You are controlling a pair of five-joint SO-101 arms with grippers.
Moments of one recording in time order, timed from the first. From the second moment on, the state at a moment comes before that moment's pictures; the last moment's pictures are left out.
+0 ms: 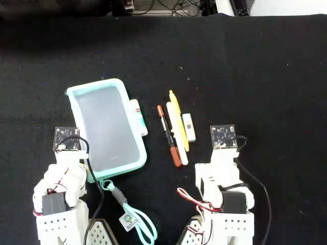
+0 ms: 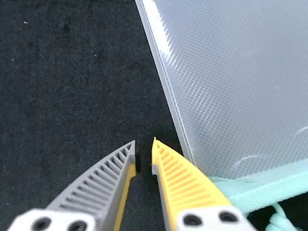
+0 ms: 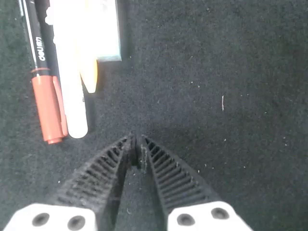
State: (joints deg) left arm -16.4 -104.0 96.5 72.0 -12.4; right arm 2.4 -103.4 96.9 74.0 4.4
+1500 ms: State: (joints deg) left arm -16.4 -104.0 96.5 72.0 -12.4; right arm -1.5 -103.4 96.9 74.0 4.4
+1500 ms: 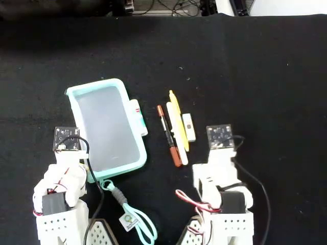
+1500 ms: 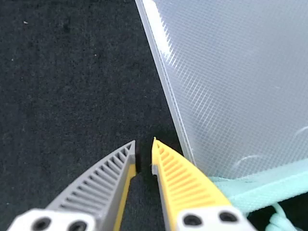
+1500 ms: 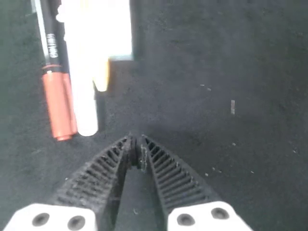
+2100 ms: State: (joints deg) left arm -16.4 -104.0 96.5 72.0 -12.4; right arm -22.8 -103.4 90.6 69.9 4.4
